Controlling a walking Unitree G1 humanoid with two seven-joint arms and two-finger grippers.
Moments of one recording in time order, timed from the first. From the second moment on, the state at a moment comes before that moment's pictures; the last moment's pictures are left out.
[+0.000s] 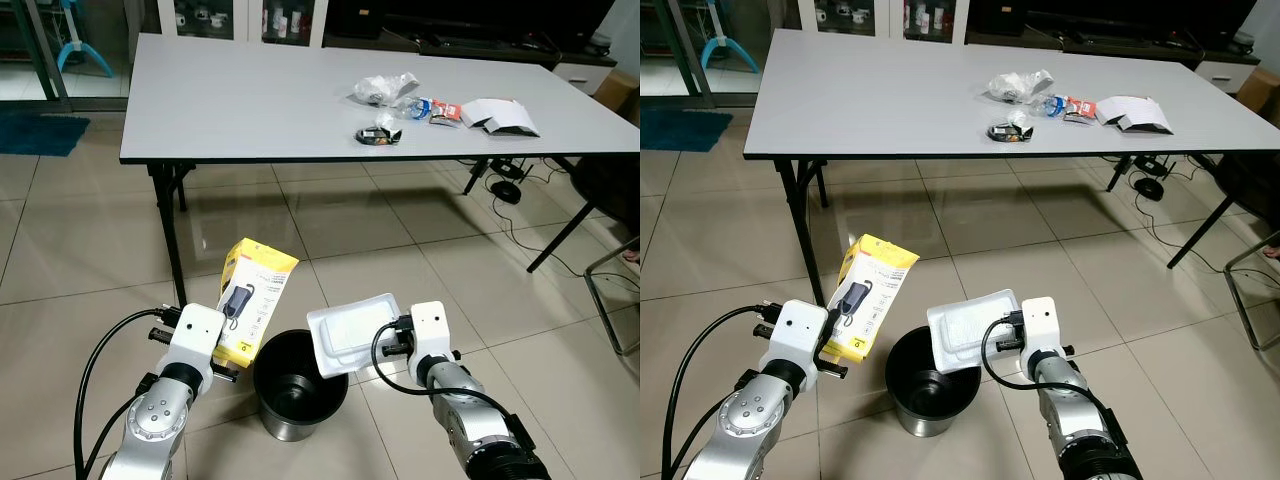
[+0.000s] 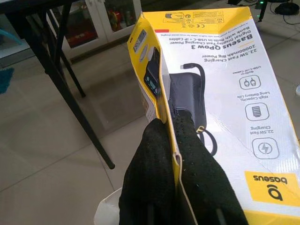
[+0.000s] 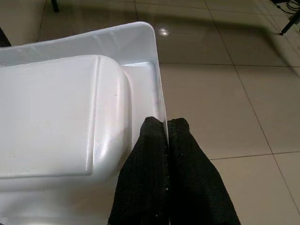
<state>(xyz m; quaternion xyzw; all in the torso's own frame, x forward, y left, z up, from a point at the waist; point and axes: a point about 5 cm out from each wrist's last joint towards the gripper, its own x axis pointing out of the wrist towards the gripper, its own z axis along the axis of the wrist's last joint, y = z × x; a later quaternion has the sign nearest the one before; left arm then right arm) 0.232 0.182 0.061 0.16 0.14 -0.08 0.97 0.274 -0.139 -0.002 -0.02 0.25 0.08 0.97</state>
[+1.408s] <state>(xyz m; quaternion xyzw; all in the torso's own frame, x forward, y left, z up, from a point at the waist) 0.237 0.182 0.062 0.16 0.14 -0.08 0.97 0.274 -0.137 -0.002 -0.03 0.25 0.09 0.96</state>
